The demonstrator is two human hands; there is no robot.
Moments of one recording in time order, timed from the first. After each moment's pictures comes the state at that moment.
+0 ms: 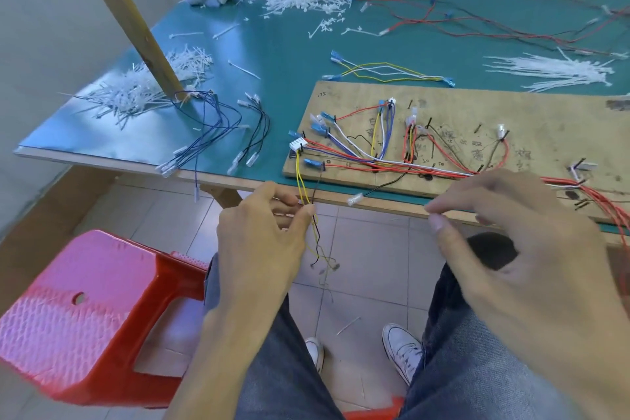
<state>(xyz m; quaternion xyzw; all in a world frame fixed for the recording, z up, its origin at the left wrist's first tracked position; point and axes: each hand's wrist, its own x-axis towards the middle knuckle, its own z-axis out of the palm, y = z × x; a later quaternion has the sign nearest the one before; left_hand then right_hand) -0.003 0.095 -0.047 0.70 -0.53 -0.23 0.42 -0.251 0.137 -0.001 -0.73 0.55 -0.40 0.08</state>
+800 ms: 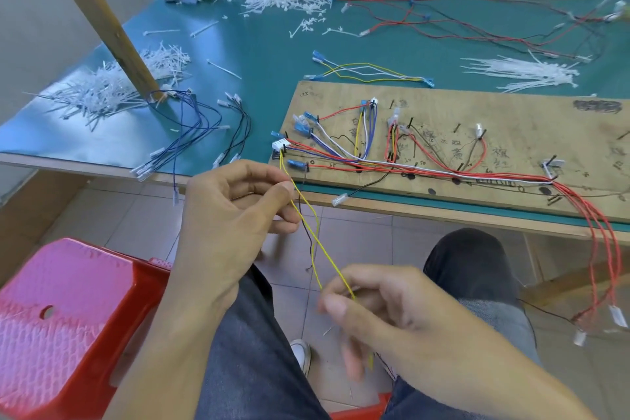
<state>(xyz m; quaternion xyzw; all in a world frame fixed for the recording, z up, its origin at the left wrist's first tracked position) 0.005 0.088 -0.009 0.58 -0.46 -0.42 0.53 -0.206 0.153 -0.020 -0.59 0.41 -0.21 0.67</state>
